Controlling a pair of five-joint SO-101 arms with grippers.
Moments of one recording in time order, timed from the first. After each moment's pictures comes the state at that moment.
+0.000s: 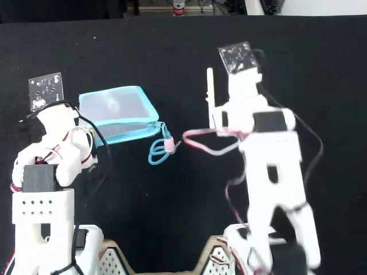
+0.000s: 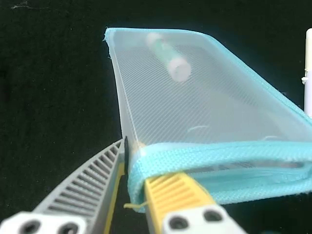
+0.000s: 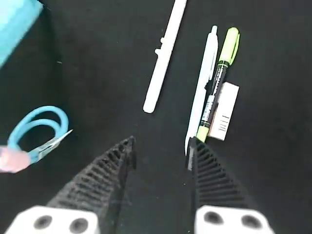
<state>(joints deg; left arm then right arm) -7.8 -56.7 41.7 70.5 8.0 -4.1 -26.2 24.7 69.7 8.4</state>
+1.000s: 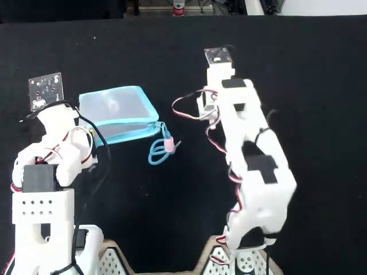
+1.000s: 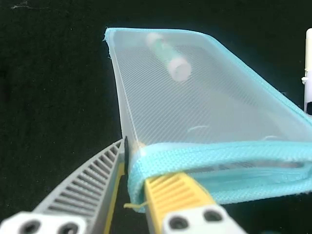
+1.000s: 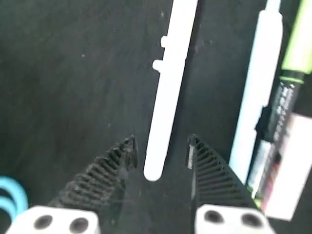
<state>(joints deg) -7.8 -56.7 41.7 70.5 8.0 -5.5 22.7 3.6 57.7 0.7</state>
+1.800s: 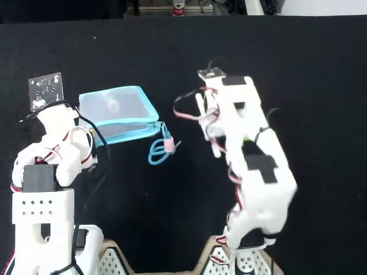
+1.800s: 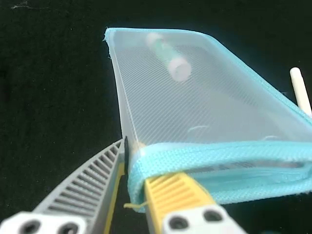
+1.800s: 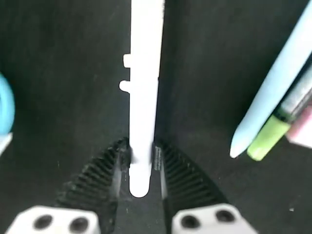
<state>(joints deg) -7.8 -56.7 41.7 70.5 8.0 -5.5 21.2 4.2 78.3 8.8</state>
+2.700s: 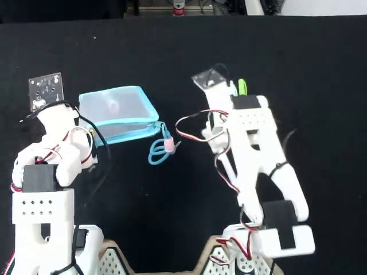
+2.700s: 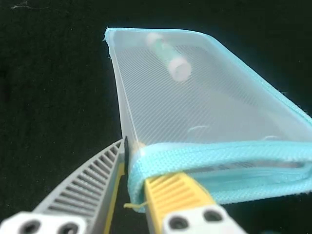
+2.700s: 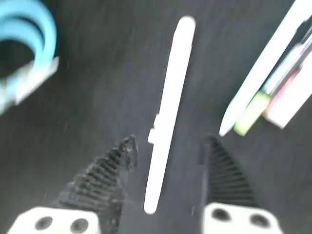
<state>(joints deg) -7.8 -56.7 41.7 70.5 8.0 -6.2 -5.0 25.0 71.5 19.8</state>
